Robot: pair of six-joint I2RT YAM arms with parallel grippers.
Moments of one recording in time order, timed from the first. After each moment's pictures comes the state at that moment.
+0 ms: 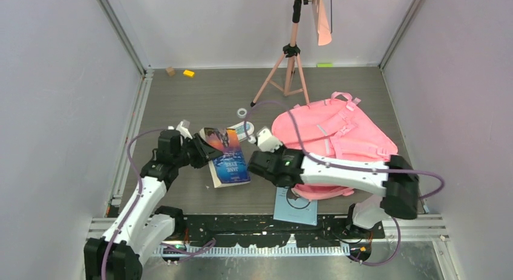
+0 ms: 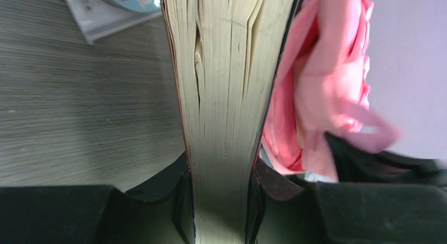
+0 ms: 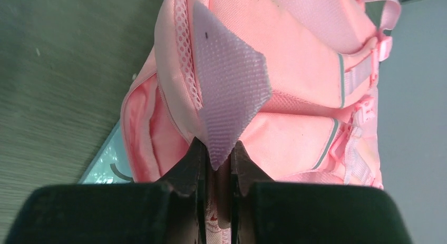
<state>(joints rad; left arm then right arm) -0.18 0.81 0.53 -0.34 0.42 -0.83 1.23 1.56 1.15 -0.92 0.90 0.40</state>
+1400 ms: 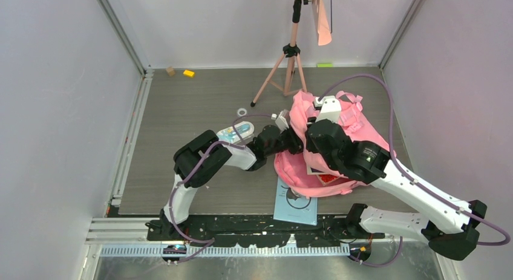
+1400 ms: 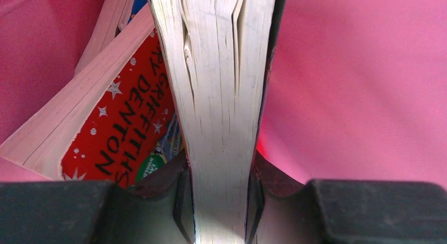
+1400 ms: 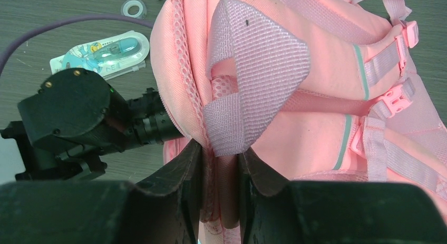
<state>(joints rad) -0.91 2.07 1.07 0.93 0.27 -1.29 0.95 0.99 1.14 -0.78 0.68 0.48</state>
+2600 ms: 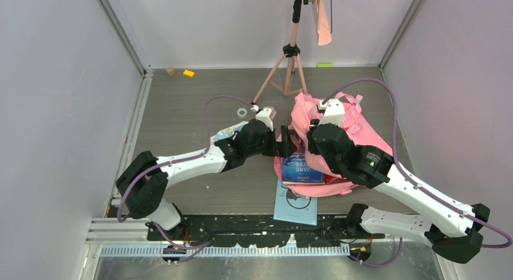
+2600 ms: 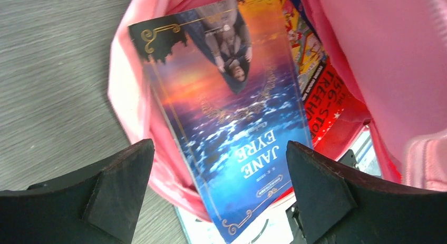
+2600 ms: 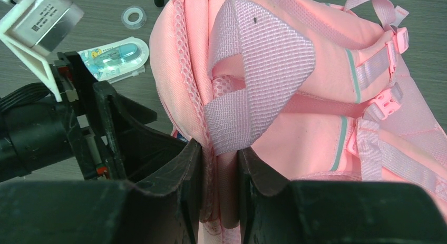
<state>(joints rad) -0.92 1.55 0.98 0.11 -0.01 -0.69 0.95 0.94 1.08 -0.73 0.71 0.47</state>
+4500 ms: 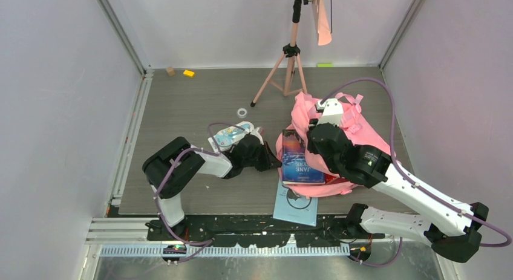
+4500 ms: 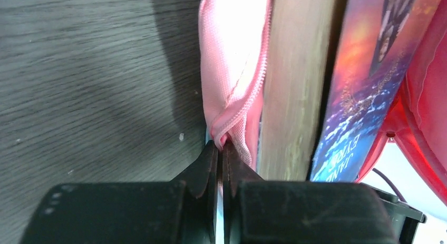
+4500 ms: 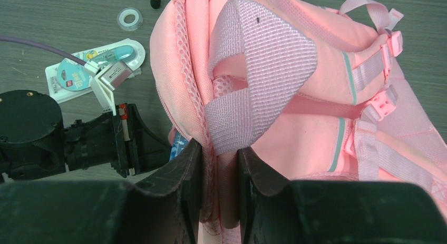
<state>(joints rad) -0.84 1.82 0.72 0.54 0.21 -1.07 0.95 0.95 1.08 -0.72 0.71 0.46</state>
